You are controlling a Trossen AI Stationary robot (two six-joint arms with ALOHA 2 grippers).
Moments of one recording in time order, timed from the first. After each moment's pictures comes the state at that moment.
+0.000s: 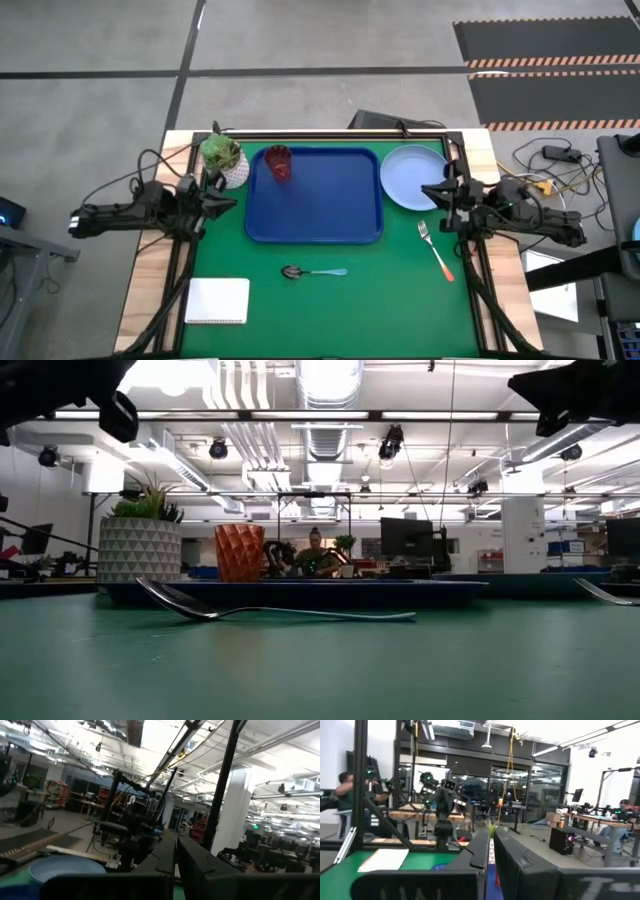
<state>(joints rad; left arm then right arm) 0.06 0.14 0.14 0.34 0.11 -0.32 -0.13 0.01 0.17 0.10 -0.02 -0.12</state>
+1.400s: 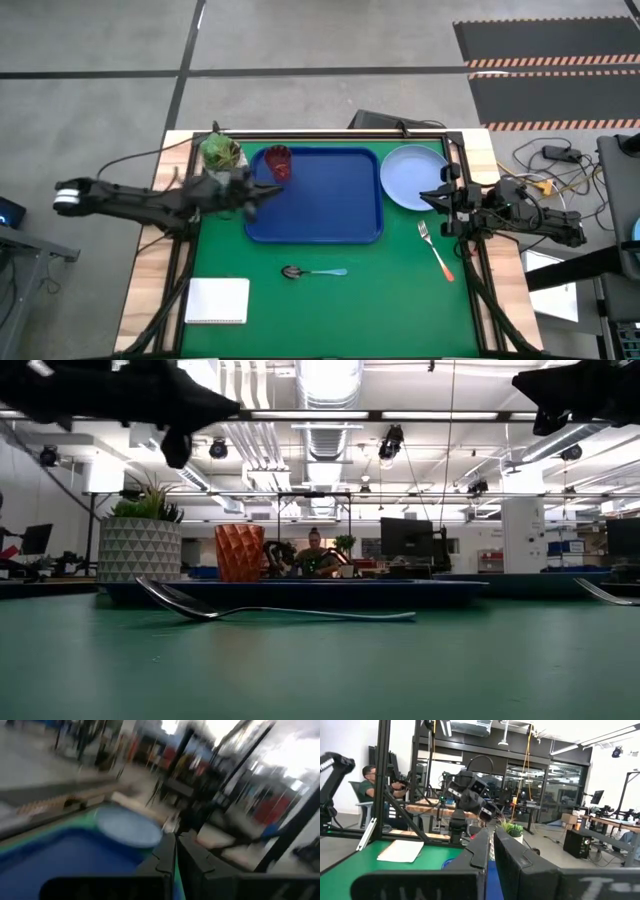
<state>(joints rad) 0.06 0.87 0.38 0.52 -0.18 -0.41 -0.13 0.01 0.17 0.08 -0.10 -0.13</state>
